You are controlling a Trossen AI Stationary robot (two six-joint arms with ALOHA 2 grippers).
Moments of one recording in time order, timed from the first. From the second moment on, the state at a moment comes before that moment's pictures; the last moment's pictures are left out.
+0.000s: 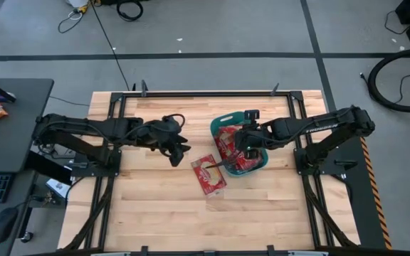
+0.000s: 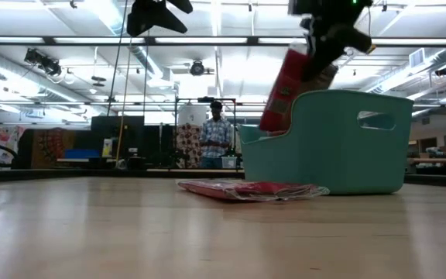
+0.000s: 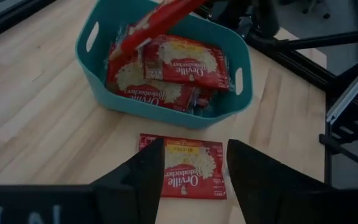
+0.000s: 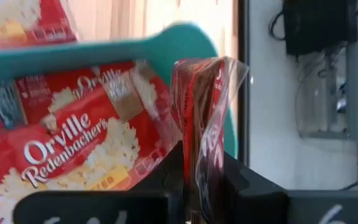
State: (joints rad) left arm -0.08 1.28 1.18 -0.55 -0.21 -0.56; right arm 0.10 1.42 1.23 -0.96 0.62 -0.14
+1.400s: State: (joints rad) left arm -0.20 1.78 1.17 -0.48 -0.19 0.42; right arm 0.14 1.36 1.44 -1.31 0.11 0.25
